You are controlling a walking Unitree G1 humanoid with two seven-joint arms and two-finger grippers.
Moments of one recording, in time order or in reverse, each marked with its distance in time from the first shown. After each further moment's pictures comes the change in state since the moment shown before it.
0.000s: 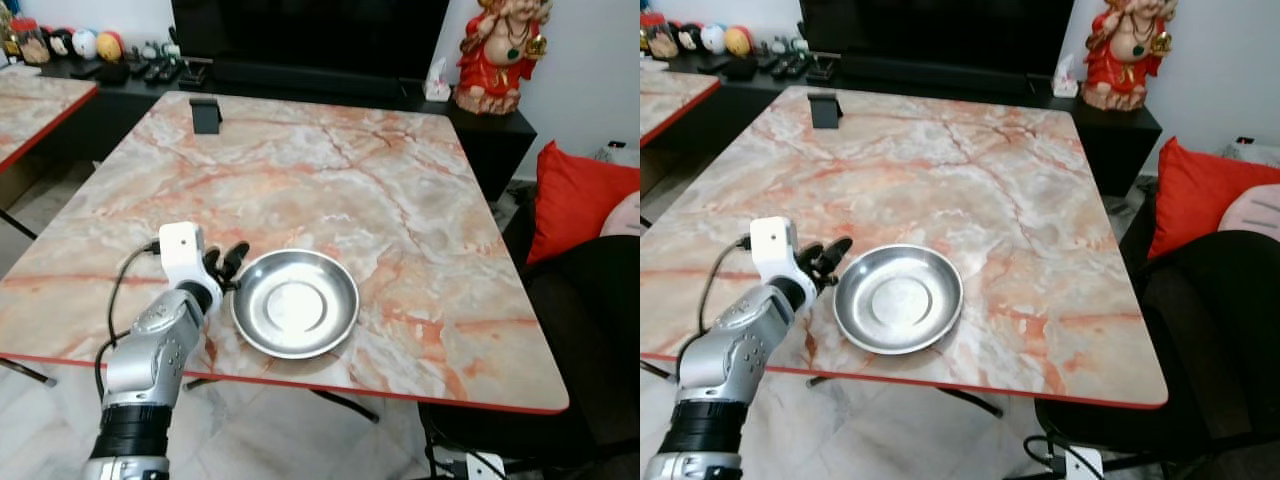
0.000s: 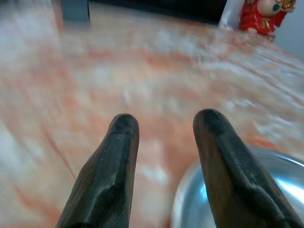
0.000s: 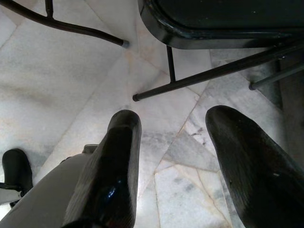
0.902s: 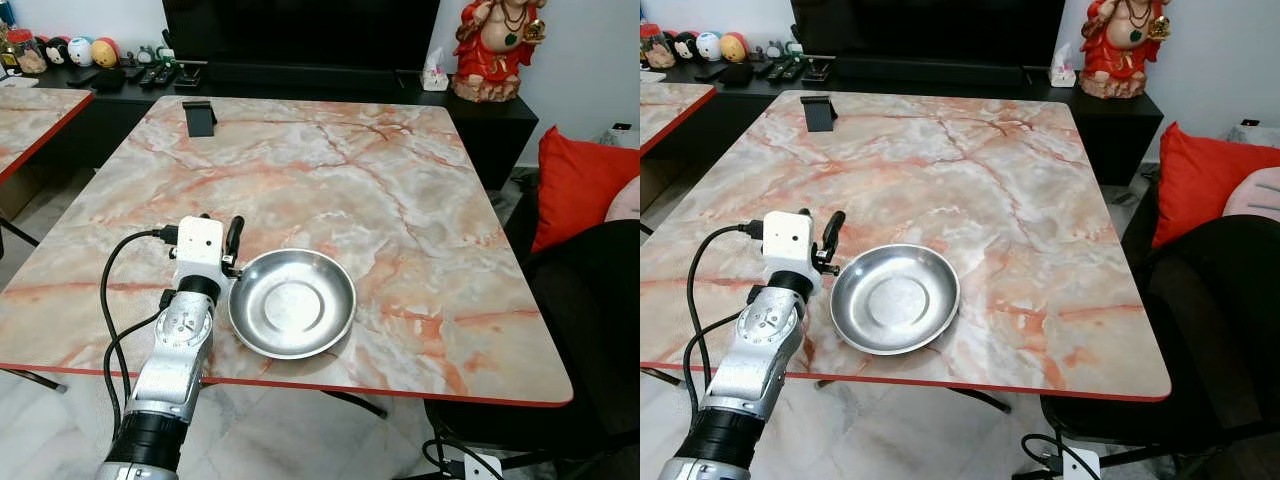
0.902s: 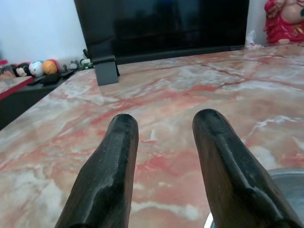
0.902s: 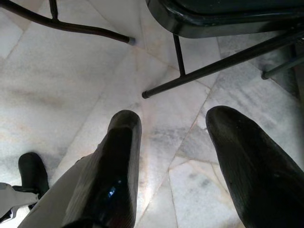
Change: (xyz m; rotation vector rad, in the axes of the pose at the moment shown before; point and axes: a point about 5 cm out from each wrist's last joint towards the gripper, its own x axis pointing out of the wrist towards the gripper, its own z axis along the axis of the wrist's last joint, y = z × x) left arm -0.003 -0.011 -0.015 0.158 -0.153 0.143; right arm 0.000 0.007 -0.001 0.041 -0.006 -0.018
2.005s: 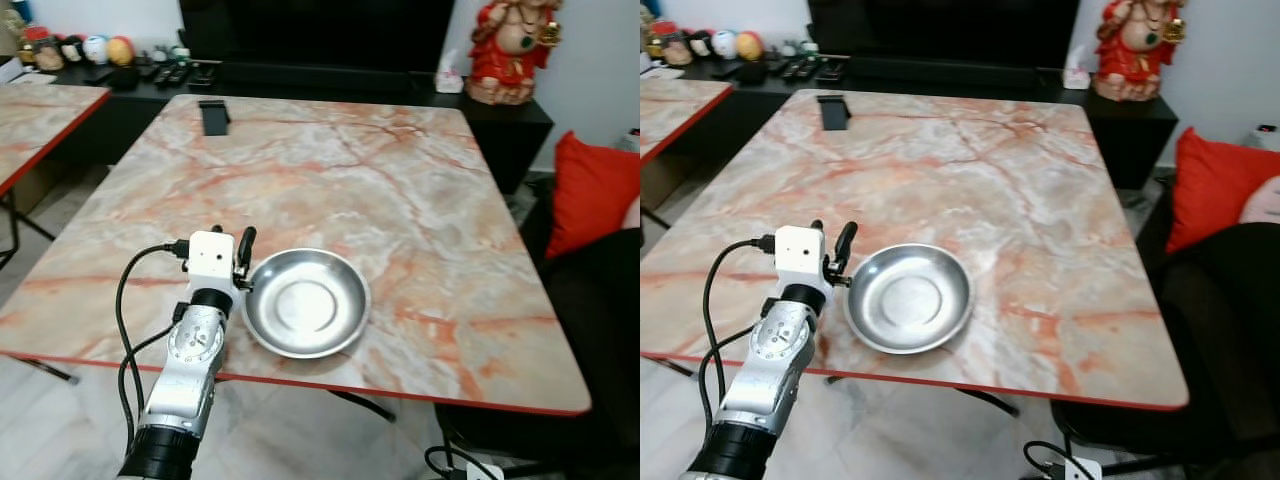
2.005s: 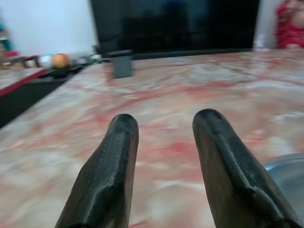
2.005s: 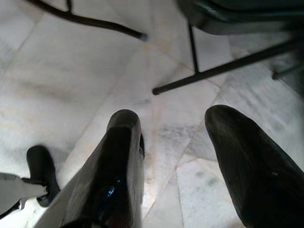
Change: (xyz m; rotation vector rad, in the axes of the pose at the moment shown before) left arm -0.006 -0.015 -0.002 -0.039 -0.016 -0.044; right arm -0.003 0.000 -0.010 0.027 0.018 -0.006
